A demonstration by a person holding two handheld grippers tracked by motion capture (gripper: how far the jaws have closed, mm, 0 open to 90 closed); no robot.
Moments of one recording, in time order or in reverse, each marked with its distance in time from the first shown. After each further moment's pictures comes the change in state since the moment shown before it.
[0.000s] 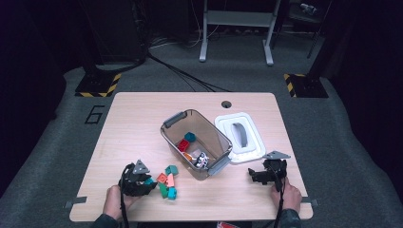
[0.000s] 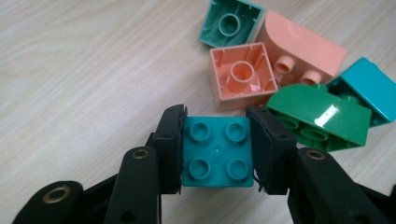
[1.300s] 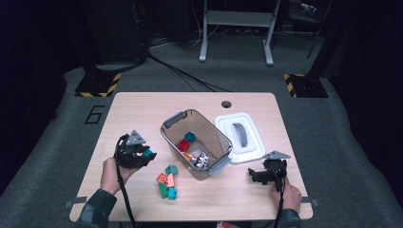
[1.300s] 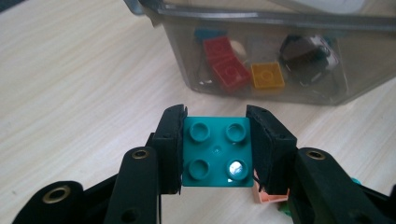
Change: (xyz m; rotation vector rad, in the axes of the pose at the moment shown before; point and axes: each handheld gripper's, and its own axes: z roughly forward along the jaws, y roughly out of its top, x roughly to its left) left arm 0.031 0.077 -0.050 -0.126 0.058 0.032; right arm 0.000 0.000 0.000 -0.002 0.000 -0.005
